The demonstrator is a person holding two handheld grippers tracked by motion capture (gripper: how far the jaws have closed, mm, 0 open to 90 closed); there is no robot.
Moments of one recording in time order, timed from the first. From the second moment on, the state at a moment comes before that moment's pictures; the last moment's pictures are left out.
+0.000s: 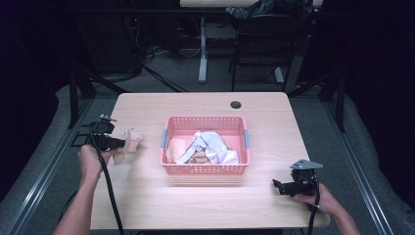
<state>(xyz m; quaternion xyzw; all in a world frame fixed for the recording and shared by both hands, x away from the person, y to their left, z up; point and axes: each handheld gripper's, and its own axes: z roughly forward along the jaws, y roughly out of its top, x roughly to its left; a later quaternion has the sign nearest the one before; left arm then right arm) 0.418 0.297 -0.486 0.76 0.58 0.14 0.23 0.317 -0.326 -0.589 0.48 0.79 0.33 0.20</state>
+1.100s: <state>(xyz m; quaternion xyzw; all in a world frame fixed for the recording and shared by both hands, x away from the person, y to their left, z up) 0.419 0.298 -0.524 0.75 0.61 0.11 0.23 0.317 -0.326 -0.589 0.48 0.79 0.33 0.19</state>
